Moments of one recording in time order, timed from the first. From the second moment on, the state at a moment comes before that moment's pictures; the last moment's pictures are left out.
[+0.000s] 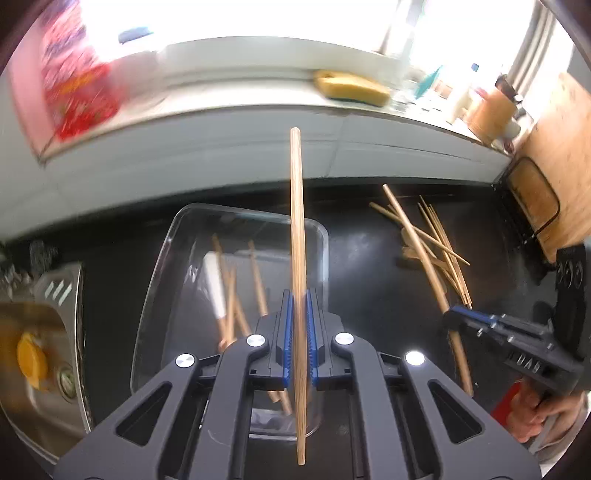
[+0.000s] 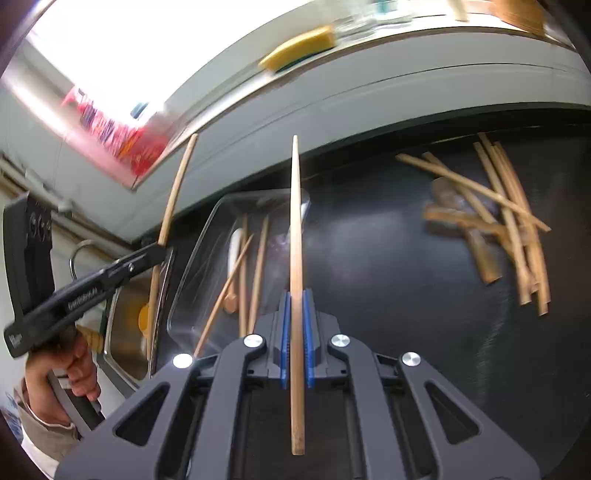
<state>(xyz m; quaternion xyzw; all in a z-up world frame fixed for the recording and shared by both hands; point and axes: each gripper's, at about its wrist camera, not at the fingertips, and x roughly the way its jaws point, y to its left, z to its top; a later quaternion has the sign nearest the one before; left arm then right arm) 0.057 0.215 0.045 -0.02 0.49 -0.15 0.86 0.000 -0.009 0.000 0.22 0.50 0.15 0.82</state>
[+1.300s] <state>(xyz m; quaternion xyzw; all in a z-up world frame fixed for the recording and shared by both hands) 0.096 0.307 0.024 -0.05 0.52 -0.10 0.84 -0.001 0.075 0.000 0.00 0.47 0.03 0.88</state>
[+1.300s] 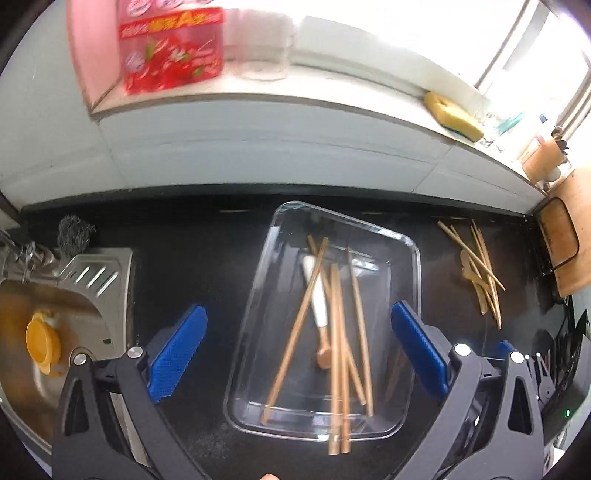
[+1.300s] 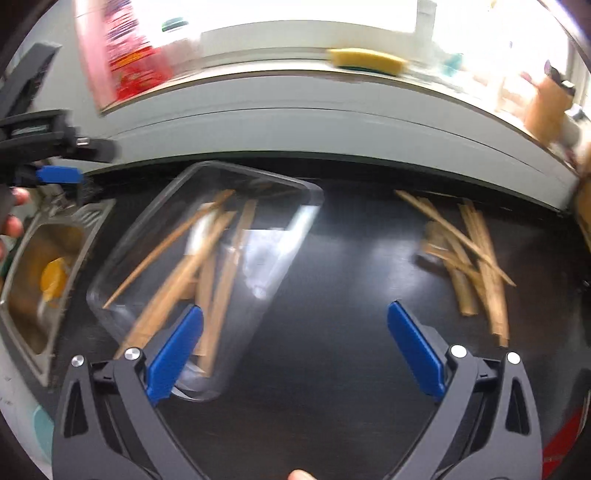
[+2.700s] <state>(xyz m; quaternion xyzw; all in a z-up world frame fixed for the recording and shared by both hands) 0.132 -0.079 -0.130 0.04 0.62 -0.09 0.77 0.031 -0.264 -0.079 0.06 0.55 -0.01 0.83</state>
